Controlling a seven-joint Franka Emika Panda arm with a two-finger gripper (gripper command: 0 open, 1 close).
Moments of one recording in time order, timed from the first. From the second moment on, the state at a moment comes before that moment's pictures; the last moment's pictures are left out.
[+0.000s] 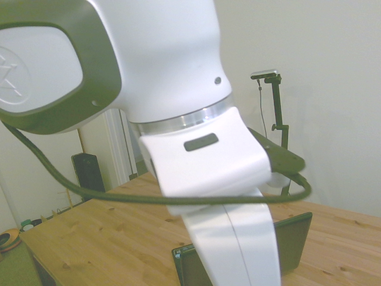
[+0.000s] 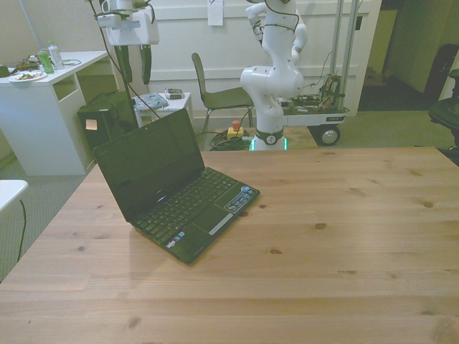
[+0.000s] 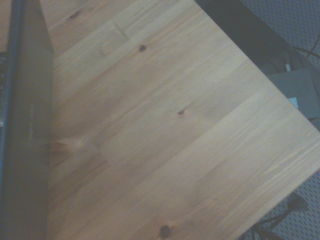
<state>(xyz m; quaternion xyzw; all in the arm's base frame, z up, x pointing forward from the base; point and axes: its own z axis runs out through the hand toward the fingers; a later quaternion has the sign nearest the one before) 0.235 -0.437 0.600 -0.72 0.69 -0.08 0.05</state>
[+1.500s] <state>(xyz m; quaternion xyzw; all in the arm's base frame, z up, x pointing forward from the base) 0.396 -0.430 0.527 -0.78 0.62 -0.03 0.06</state>
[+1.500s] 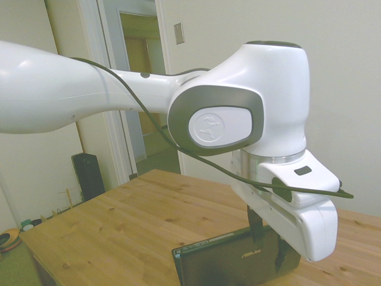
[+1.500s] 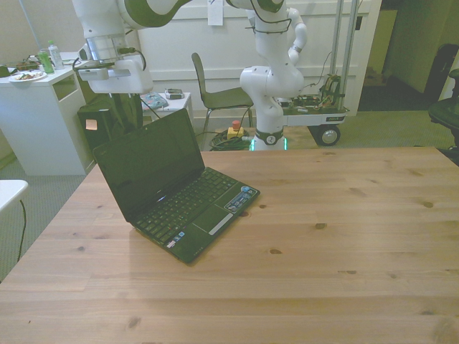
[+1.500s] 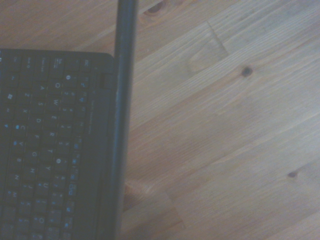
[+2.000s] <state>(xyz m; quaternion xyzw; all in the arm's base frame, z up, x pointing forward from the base) 0.414 -0.404 0.526 -0.79 0.62 -0.03 0.06</state>
